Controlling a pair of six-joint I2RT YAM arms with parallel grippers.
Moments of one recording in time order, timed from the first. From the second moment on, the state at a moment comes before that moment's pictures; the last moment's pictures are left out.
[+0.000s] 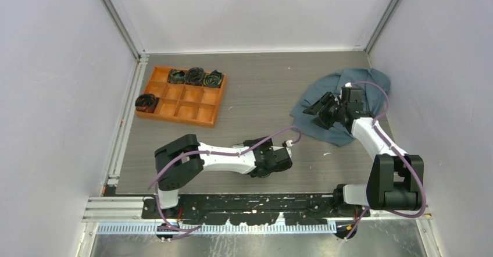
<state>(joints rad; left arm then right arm) -1.29 1.86 1.17 -0.56 -0.76 0.17 -0.04 1.32 0.77 -0.28 -0.41 0.79</state>
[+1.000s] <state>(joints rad) -0.88 1.39 1.26 -0.73 -0.28 -0.19 0.35 1.31 0.89 -0.41 -0.36 0.64</state>
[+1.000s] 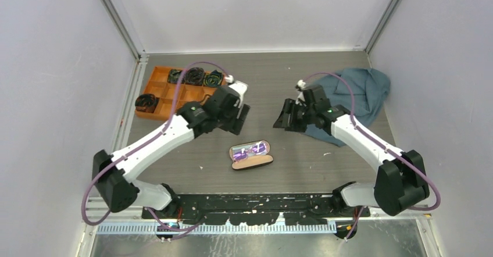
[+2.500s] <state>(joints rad) -0.16 1.18 0.83 -0.71 0.55 -0.65 1.03 1.51 0.96 -0.31 -0.03 -0.48</state>
